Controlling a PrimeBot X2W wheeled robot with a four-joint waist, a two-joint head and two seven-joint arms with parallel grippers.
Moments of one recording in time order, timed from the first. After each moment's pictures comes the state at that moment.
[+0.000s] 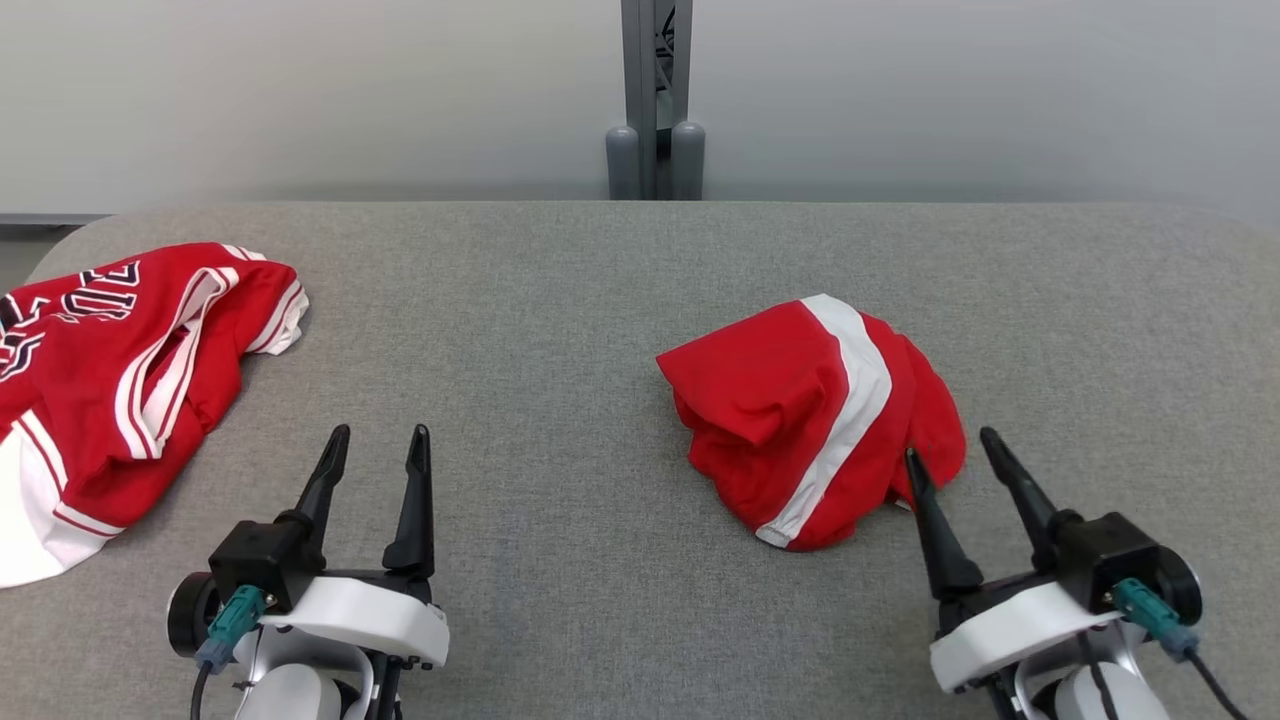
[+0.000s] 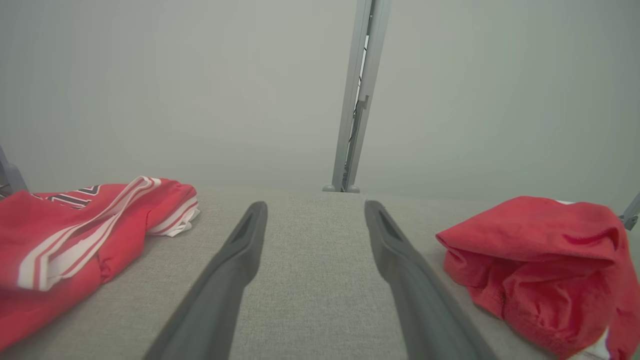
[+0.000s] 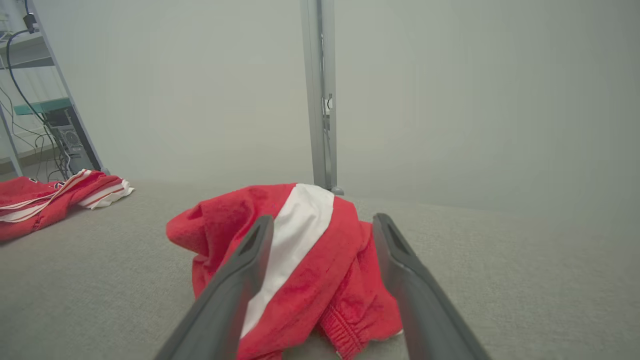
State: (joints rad) left arm -0.15 0.05 -0.09 0.31 -0.24 -0.03 -0.26; right arm -0.15 -0.05 0.14 0.28 0.13 0.13 -0.26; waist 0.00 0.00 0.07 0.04
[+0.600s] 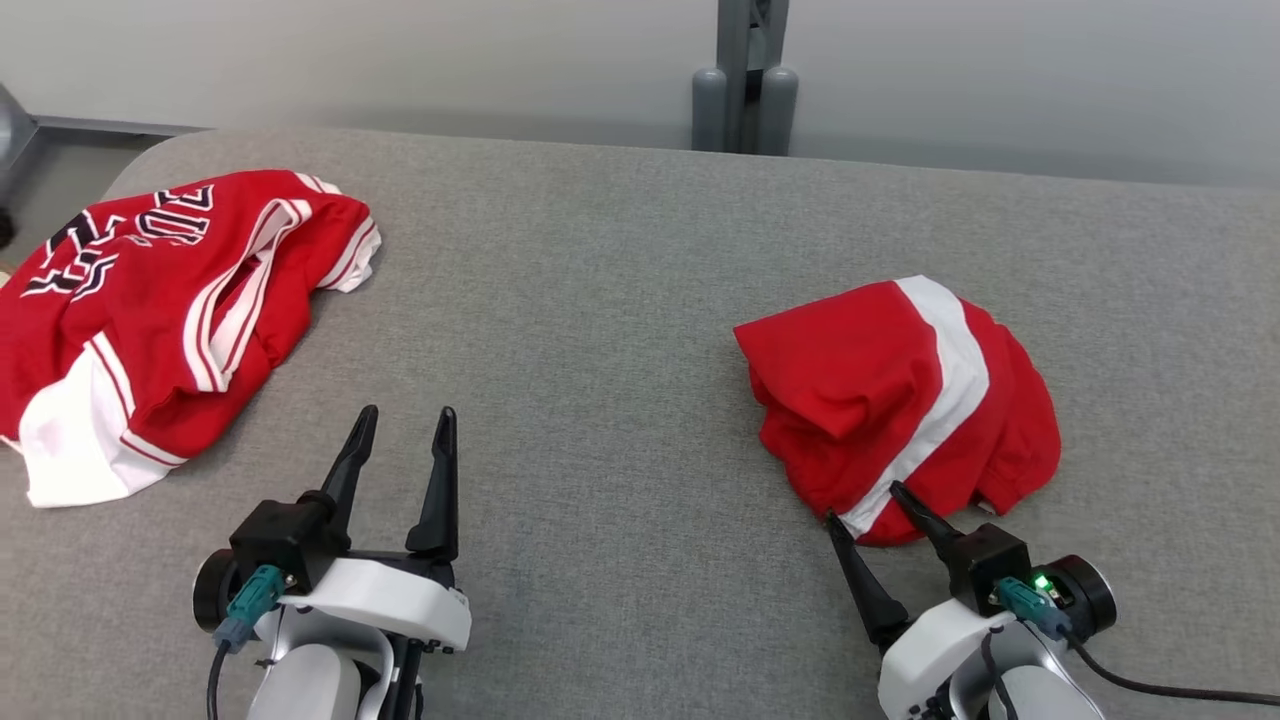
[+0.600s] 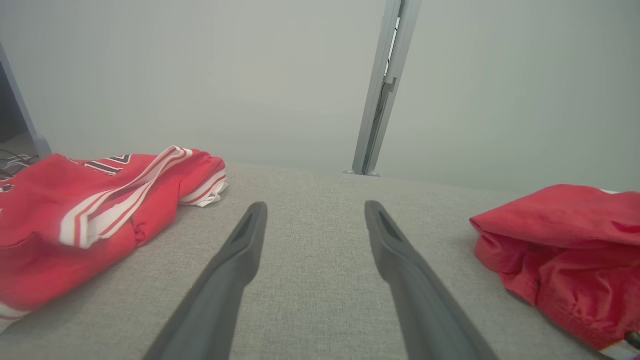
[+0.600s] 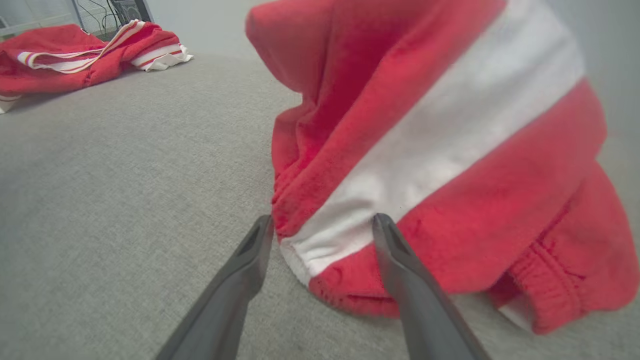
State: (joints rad) left arm -0.18 0.05 -0.14 0.32 -0.27 -0.03 -0.26; right arm -0.25 -0.05 0.31 0.55 0.09 0.13 -0.26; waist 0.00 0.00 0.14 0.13
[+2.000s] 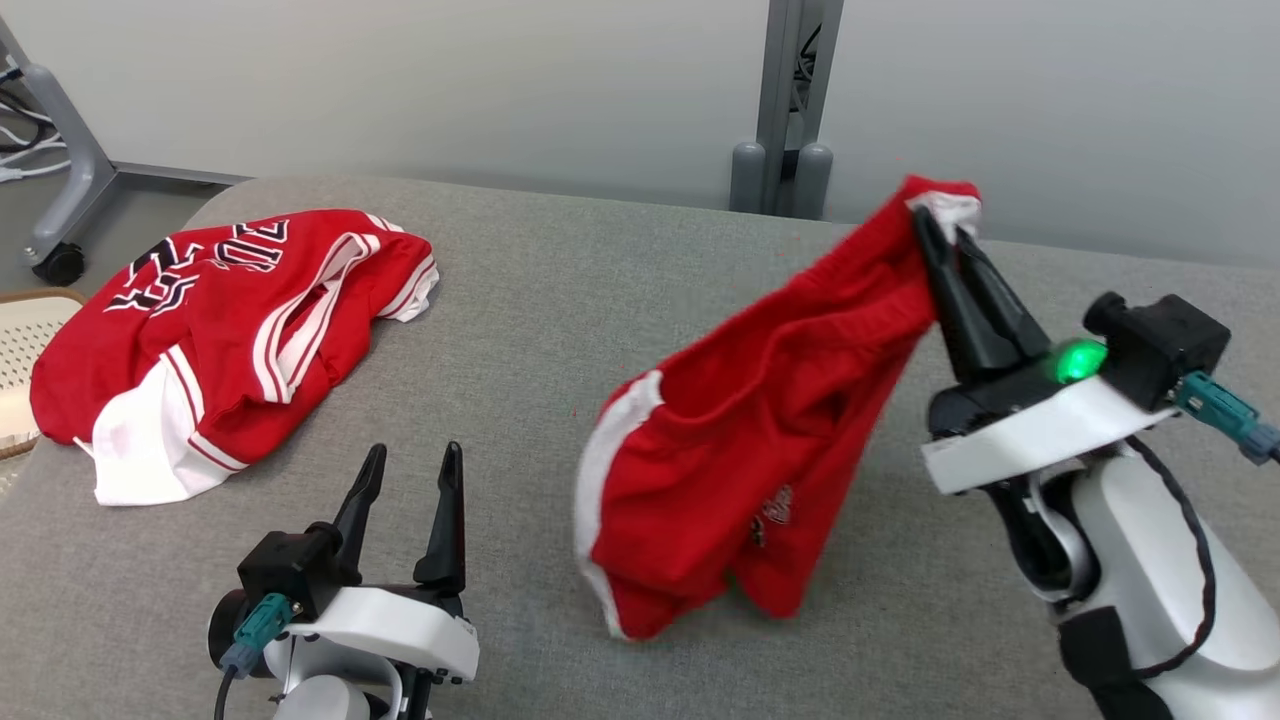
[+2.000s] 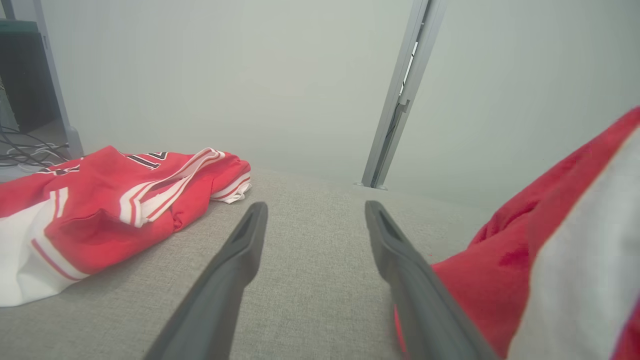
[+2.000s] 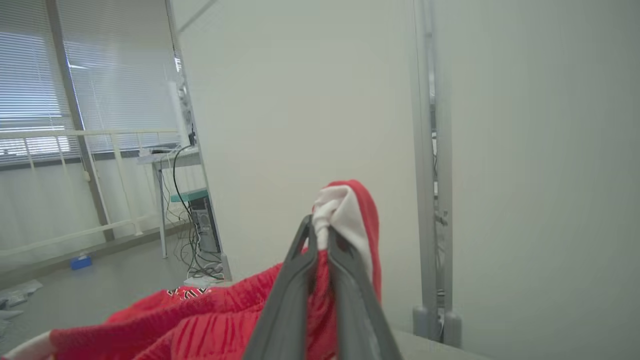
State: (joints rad) left arm -0.15 0.05 -0.18 0.34 -0.34 0.00 -0.26; right arm -0.50 -0.15 0.35 0.24 0.46 0.13 -0.26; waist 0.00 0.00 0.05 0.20
